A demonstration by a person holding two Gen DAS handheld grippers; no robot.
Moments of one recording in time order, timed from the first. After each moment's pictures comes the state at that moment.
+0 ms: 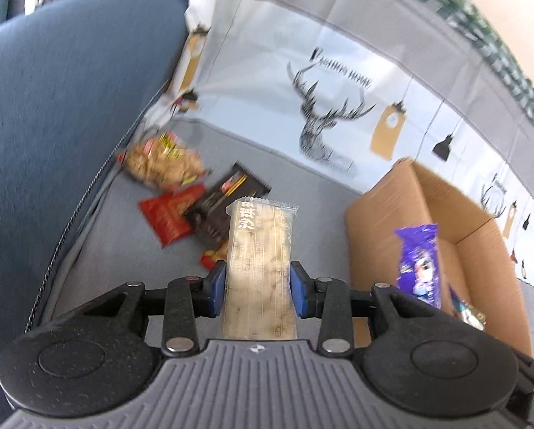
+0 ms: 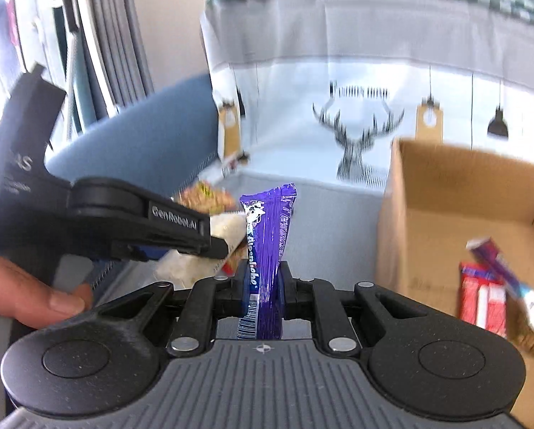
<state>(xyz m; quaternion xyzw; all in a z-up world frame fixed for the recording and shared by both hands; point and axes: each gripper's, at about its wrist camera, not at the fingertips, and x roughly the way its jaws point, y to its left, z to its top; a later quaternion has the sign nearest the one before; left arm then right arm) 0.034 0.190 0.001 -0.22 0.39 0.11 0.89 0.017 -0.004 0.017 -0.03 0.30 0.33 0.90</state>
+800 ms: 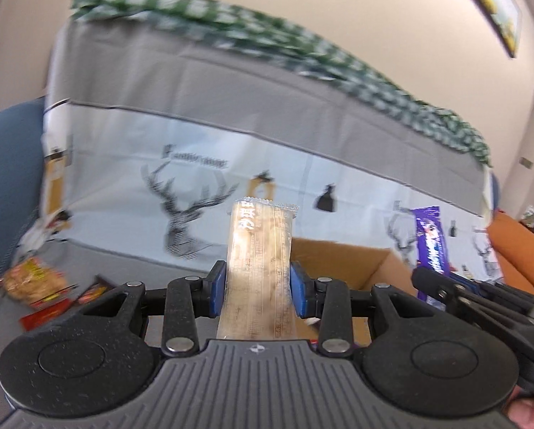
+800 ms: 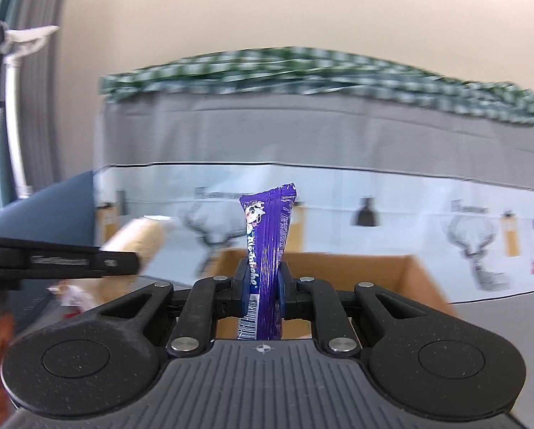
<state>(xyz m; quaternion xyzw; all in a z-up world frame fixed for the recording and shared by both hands) 0.060 0.077 0.046 -0.14 0.22 -0.02 0.96 0.063 -0.116 0.054 -0.04 0.17 0.16 0.97</state>
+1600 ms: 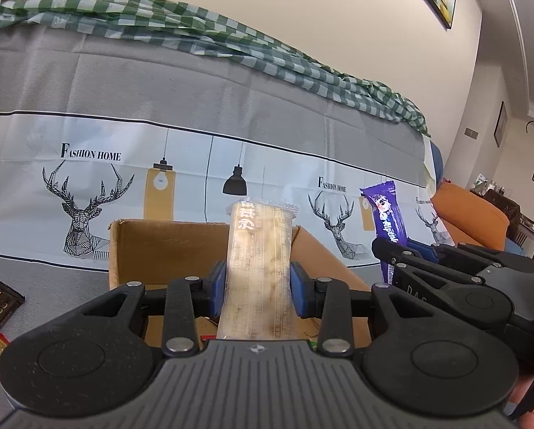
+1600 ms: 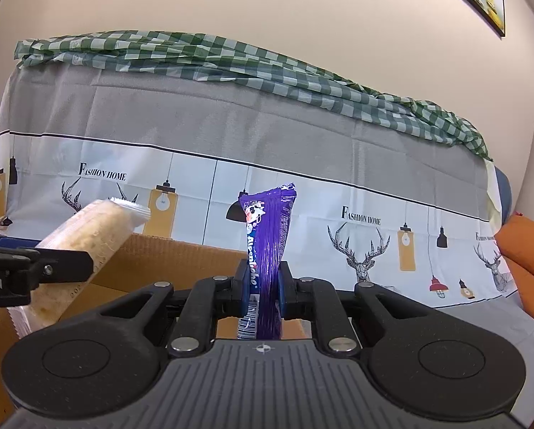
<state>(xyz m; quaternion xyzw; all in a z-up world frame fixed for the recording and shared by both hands) 0.081 -0.015 0.032 -0.12 0.21 -0.12 0.96 0.083 -0.185 0.040 -0.11 0.16 0.04 0.98</state>
